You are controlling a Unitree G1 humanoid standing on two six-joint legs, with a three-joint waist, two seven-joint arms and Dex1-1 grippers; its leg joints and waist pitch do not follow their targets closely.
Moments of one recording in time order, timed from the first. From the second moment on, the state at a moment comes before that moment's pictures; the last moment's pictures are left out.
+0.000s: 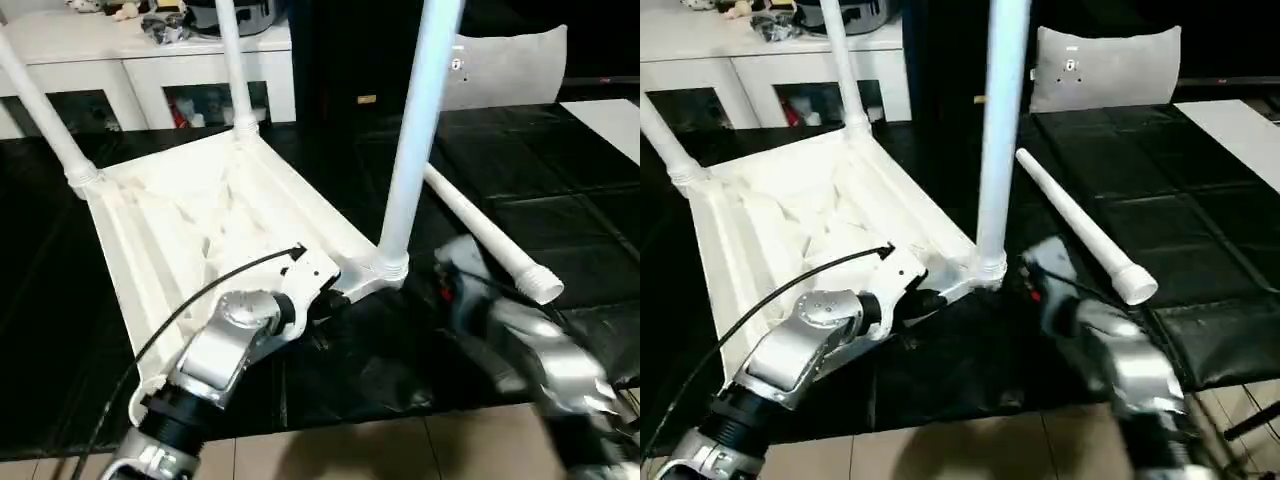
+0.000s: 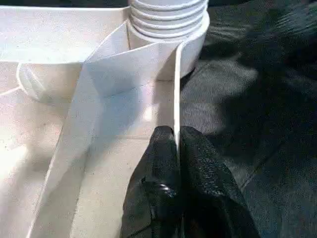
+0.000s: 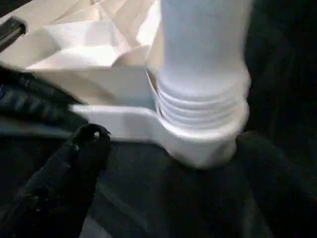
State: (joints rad) left arm -0.40 0.20 -0.31 0.18 0.04 0.51 -0.71; right arm -0.27 -0.39 0.01 0.22 0.23 0.38 0.82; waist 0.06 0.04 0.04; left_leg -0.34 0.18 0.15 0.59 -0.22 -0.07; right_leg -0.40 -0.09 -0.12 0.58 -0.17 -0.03
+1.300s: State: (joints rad) left arm -0.36 0.45 -0.37 0.13 -0.03 0.32 -1.07; right arm -0.38 -0.41 0.13 0.37 0.25 0.25 1.12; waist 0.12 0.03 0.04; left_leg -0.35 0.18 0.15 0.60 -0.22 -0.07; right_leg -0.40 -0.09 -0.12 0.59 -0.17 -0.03
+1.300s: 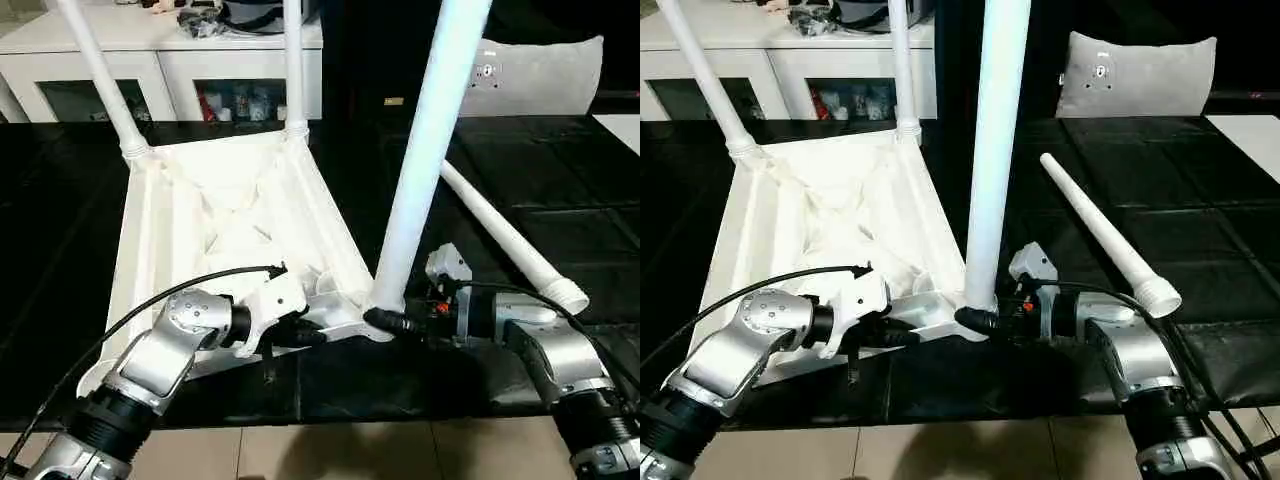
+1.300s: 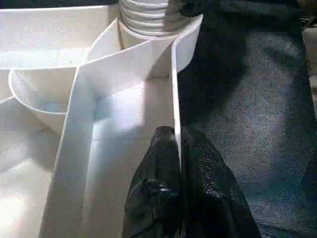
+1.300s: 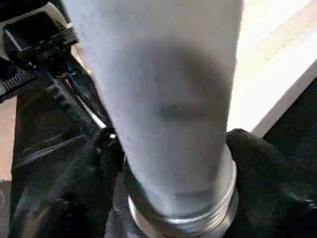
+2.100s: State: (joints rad) left arm -0.45 0.14 -0.28 0.29 0.00 0.53 -0.69; right arm -0.42 -0.16 -0.01 0.42 0.18 0.35 0.52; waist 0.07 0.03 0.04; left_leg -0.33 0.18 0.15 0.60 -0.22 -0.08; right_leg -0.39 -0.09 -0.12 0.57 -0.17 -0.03
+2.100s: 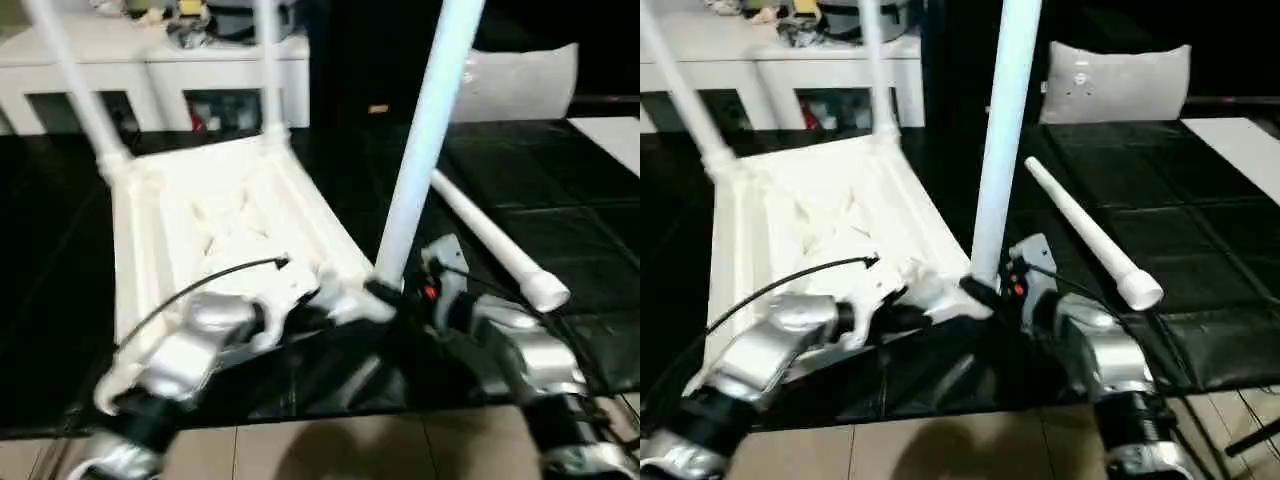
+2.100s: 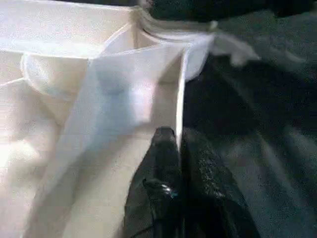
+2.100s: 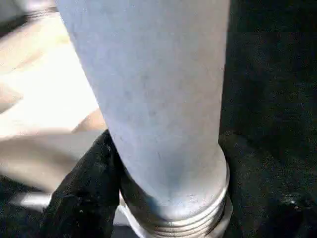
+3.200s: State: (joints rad) left arm -0.47 0.24 -0.09 0.11 -0.12 0.46 -0.64; right arm -0.28 -0.33 0.11 0.11 0.20 0.45 0.73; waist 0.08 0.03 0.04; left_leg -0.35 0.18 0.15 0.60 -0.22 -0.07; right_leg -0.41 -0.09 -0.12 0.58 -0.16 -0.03
